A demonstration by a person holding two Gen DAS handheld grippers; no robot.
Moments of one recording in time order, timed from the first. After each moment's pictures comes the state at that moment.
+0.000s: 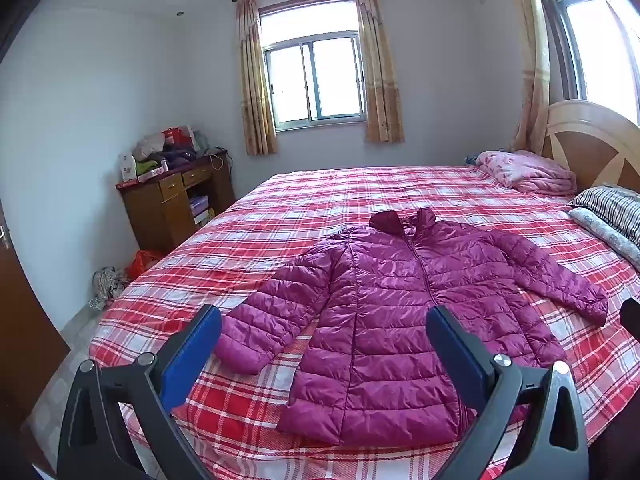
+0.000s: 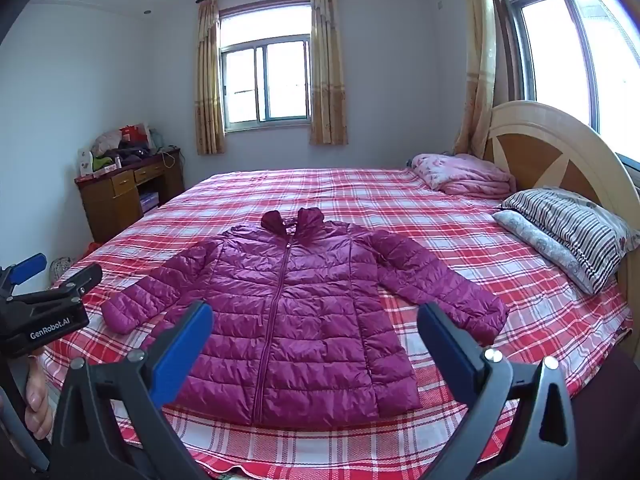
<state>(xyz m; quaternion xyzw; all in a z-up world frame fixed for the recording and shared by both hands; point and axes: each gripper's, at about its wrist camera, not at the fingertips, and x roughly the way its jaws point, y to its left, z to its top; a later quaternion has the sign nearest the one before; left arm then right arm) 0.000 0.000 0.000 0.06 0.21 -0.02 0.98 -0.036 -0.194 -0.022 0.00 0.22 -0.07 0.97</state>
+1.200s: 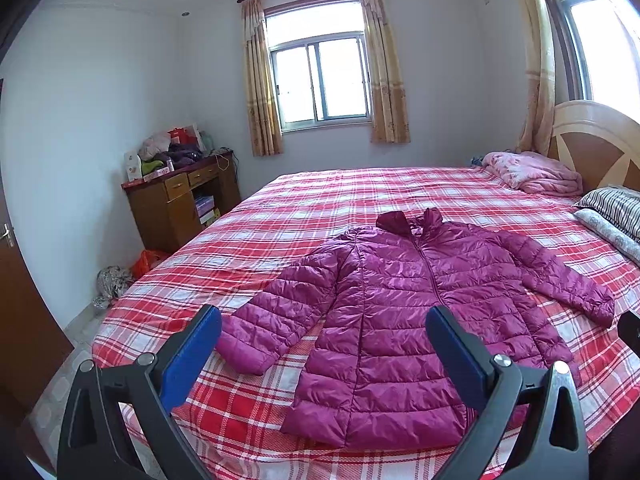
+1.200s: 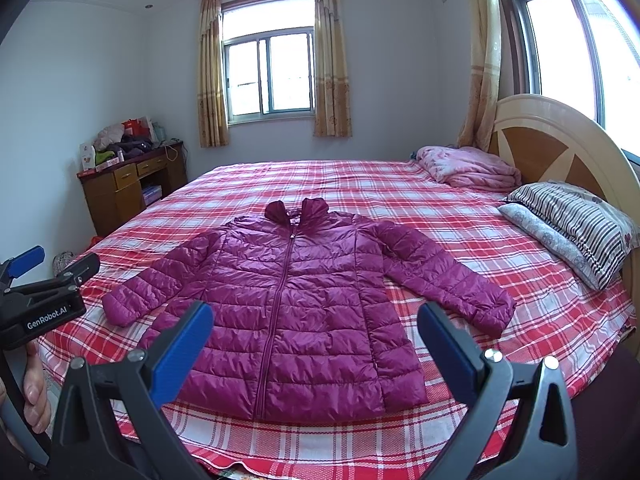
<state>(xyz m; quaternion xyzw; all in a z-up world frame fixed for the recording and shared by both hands) 0.005 0.003 -0.006 0.05 0.21 0.00 0.98 -0.029 -0.190 -0.033 0.00 0.23 -0.07 0.97</state>
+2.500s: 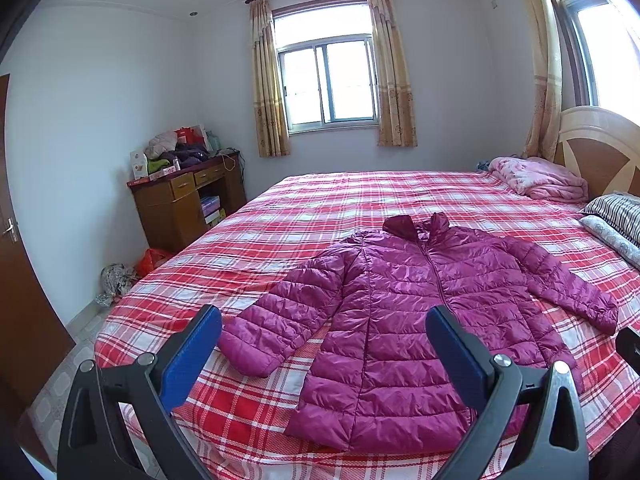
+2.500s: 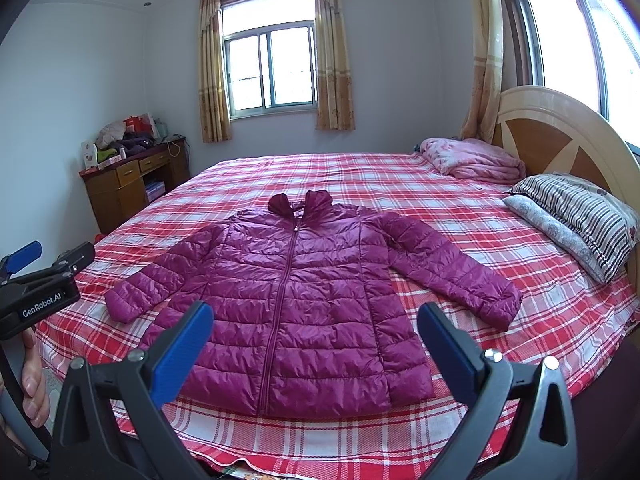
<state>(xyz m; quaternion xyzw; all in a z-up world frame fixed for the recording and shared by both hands) 0.007 0.009 -0.006 0.05 0.21 0.01 0.98 -0.027 -0.191 -0.040 0.01 0.24 -0.06 0.97</state>
